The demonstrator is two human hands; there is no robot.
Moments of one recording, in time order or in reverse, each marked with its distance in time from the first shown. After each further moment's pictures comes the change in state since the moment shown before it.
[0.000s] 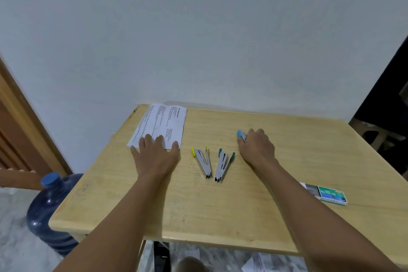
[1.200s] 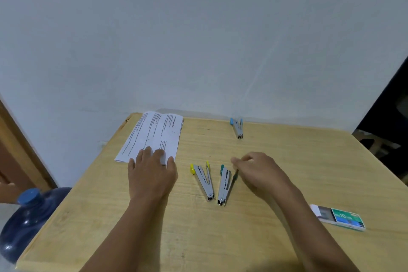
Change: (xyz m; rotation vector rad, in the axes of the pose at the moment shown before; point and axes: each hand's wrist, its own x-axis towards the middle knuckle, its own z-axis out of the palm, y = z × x) left_hand 0.001 0.000 0.001 -0.074 0.072 0.077; right_hand -0.037 -0.011 -0.027 0.273 -0.261 0.055
